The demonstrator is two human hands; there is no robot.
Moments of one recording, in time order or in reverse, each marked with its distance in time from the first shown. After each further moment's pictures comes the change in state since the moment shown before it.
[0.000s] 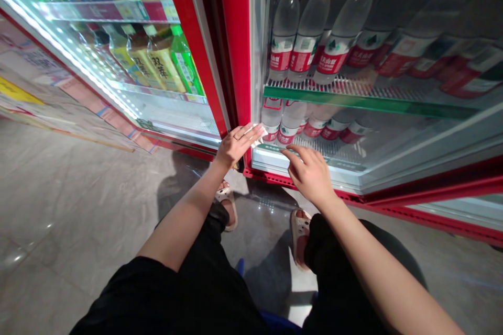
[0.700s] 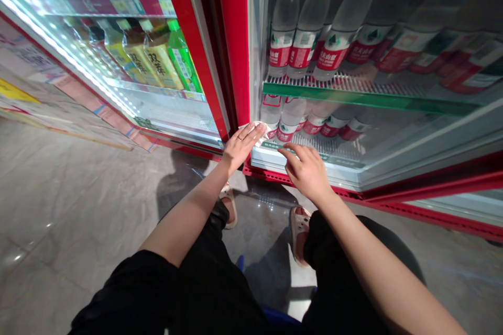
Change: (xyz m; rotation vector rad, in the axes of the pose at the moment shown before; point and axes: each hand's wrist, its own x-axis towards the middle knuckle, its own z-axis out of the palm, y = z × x) left_hand 0.001 0.021 0.026 -0.026 0.081 -0.094; right_hand 0.000 -0.002 0.008 0.019 -0.055 0.027
